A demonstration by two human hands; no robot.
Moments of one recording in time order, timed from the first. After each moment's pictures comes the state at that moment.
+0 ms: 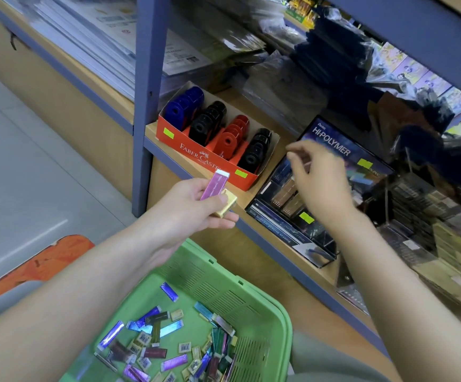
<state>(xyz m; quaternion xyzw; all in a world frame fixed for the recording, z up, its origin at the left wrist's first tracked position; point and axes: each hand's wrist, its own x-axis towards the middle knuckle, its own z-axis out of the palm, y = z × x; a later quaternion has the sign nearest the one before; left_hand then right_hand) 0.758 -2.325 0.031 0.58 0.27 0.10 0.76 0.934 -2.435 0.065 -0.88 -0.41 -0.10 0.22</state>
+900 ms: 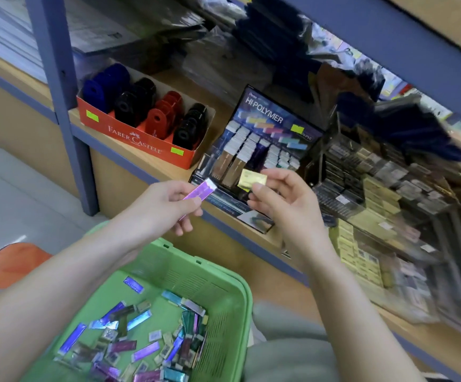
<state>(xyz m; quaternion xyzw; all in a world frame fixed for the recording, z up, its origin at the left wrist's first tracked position) 0.783 -2.369 0.020 0.69 0.24 0.04 0.68 0.877 -2.528 0.066 -0.74 -0.18 0.18 0.62</state>
